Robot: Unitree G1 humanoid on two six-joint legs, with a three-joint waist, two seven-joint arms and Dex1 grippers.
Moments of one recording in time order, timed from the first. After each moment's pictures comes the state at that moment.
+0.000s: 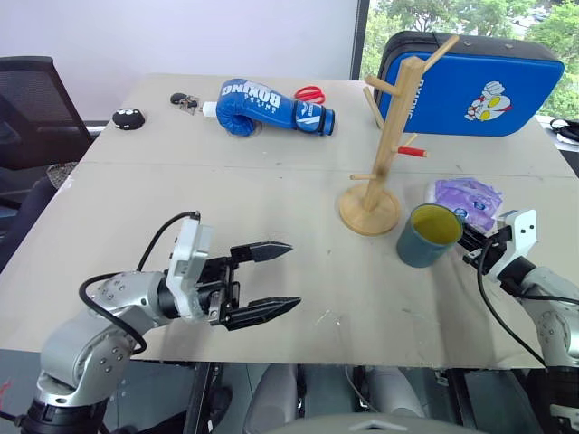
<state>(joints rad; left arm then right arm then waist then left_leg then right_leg) 0.06 0.74 0.21 -0.56 -0.92 0.52 -1.08 -0.06 -0.51 -0.27 -0.10 0.47 0.34 0.66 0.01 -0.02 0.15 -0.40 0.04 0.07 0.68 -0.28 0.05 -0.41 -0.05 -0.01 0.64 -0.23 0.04</state>
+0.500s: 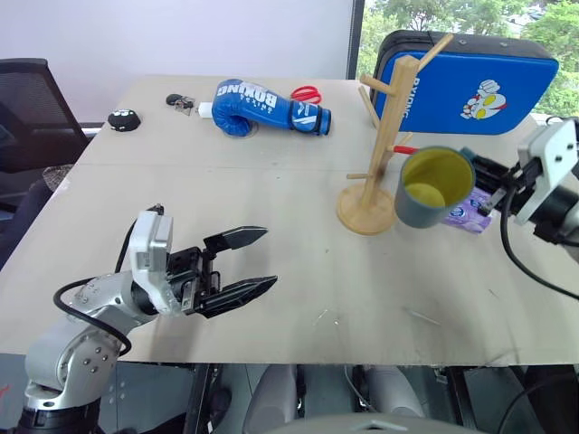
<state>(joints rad) 0.09 0.69 0.32 -0.49 -0.98 0.48 -1.12 -0.37 -0.80 -0.26 -0.47 0.60 0.70 0.61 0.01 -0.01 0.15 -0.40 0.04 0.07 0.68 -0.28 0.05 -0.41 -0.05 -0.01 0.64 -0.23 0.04</state>
